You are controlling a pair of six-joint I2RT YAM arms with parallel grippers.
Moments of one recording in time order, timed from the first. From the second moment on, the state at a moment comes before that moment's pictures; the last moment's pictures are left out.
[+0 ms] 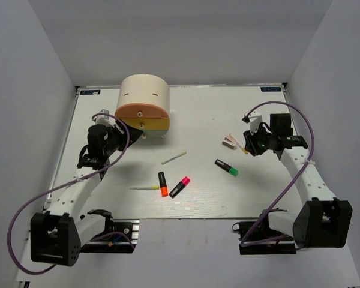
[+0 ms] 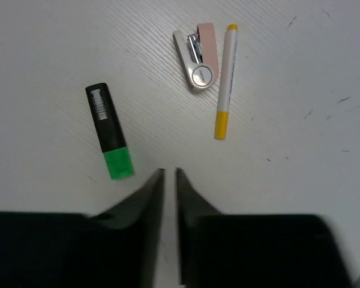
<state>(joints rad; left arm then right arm) -0.13 1.04 0.62 0.06 0.28 -0.77 0.05 1.19 0.92 -0.62 -0.39 -0.52</state>
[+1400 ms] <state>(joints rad) -0.13 1.35 0.80 0.34 0.28 -0.87 0.05 1.25 0.92 -0.58 -0.55 -0.45</state>
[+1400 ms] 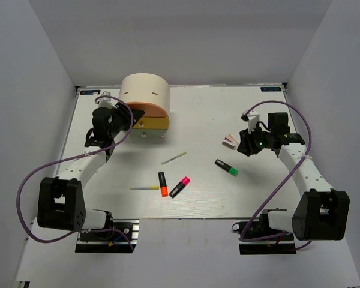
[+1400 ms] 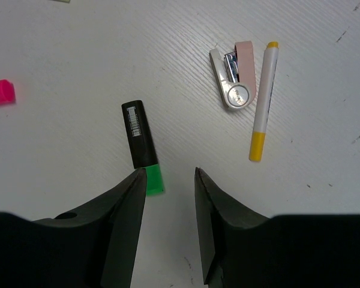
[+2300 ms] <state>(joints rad) -0.13 1.07 0.61 0.24 0.30 -0.86 0.05 1.25 0.92 -0.58 -0.56 -0.45</state>
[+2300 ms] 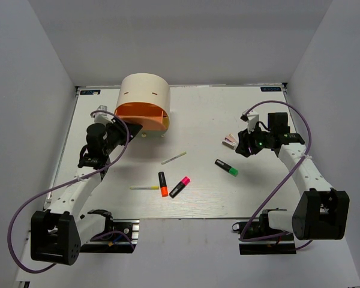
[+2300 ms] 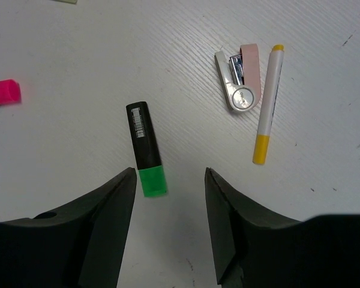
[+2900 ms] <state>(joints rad) -0.13 1.07 0.61 0.18 0.31 -0.81 0.05 1.33 0.95 -0.59 -0.60 -0.51</state>
